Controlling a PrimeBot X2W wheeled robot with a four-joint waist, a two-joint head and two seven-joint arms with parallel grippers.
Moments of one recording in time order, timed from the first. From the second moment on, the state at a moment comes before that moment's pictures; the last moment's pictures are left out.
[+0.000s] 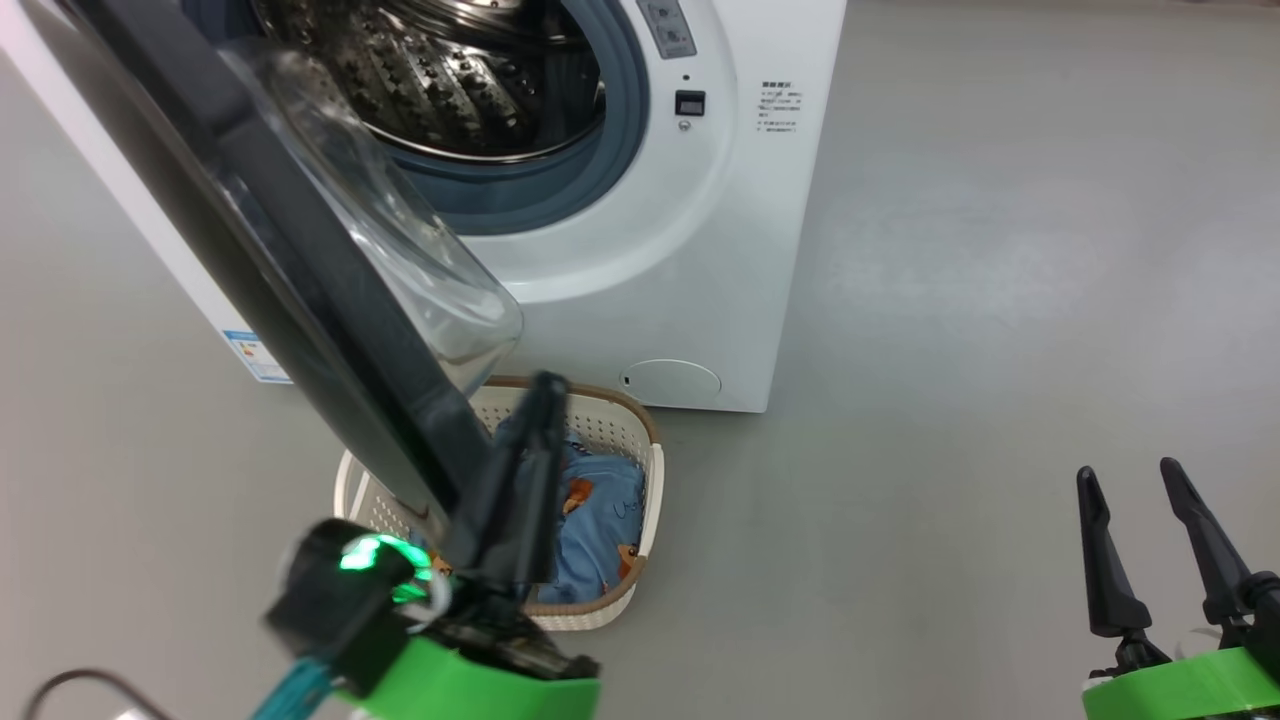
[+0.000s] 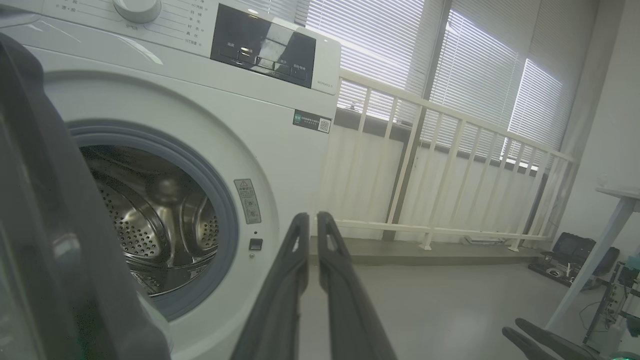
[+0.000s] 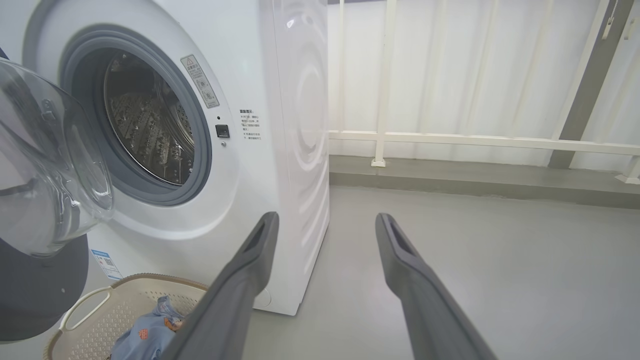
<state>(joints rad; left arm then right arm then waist) -0.15 0.04 -0.39 -0.21 -0.37 -0.07 -0.14 0.09 -0.15 -0.08 0.02 0.21 0.12 -0.25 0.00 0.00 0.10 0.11</state>
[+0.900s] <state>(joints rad) -0.27 0.04 -0.45 0.25 -0.53 0.00 -0.23 0.07 -0.15 -0.07 0.02 0.19 0.12 -0.25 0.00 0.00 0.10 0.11</state>
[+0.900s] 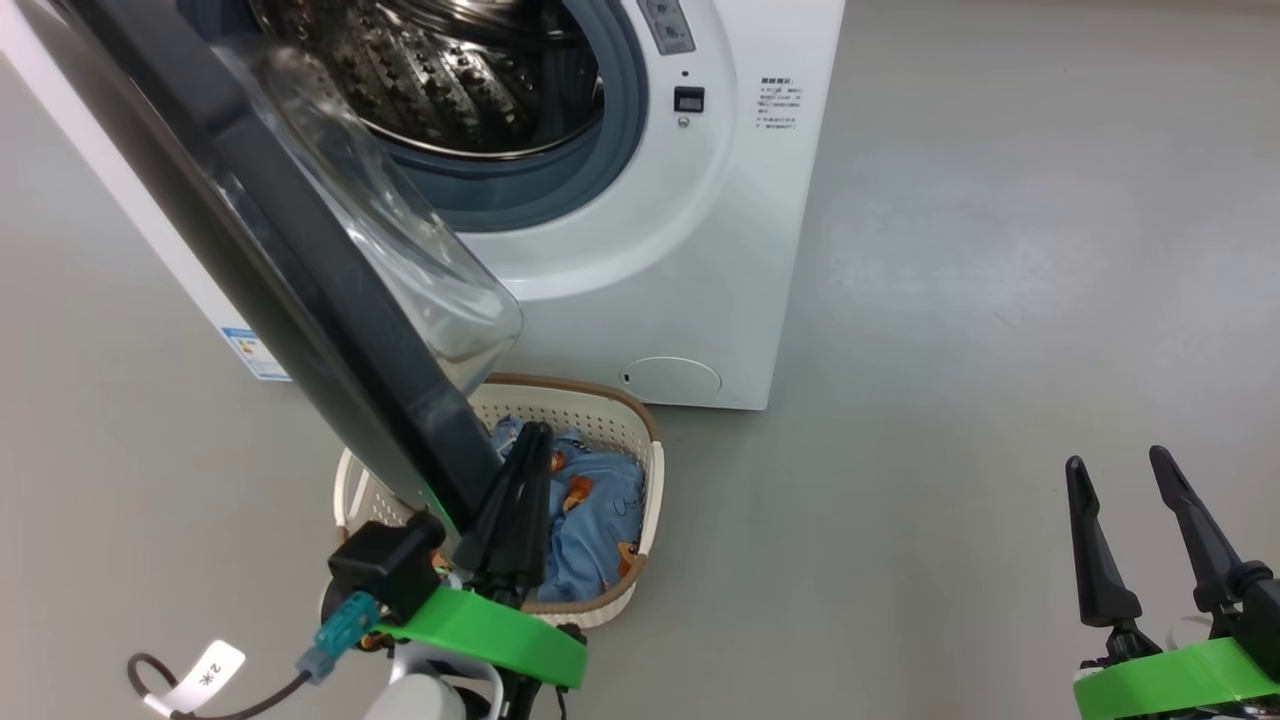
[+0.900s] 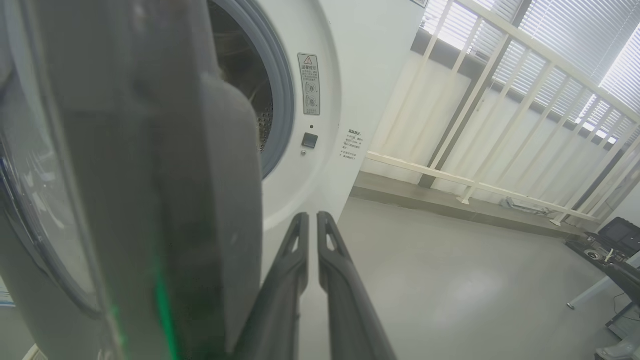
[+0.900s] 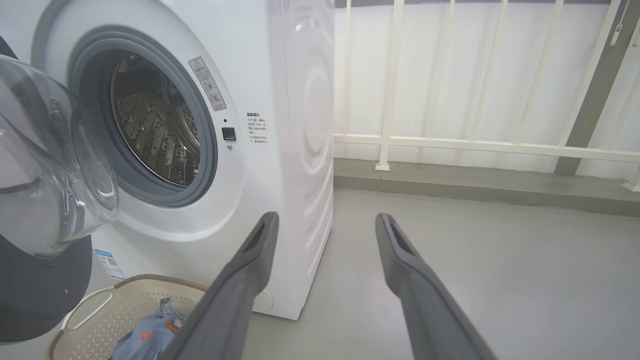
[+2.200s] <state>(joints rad) -0.19 0.07 -0.36 0.25 -0.53 0.00 -0.25 0.07 -0.16 -0.07 0.00 0.19 0.12 -0.25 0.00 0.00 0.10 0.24</state>
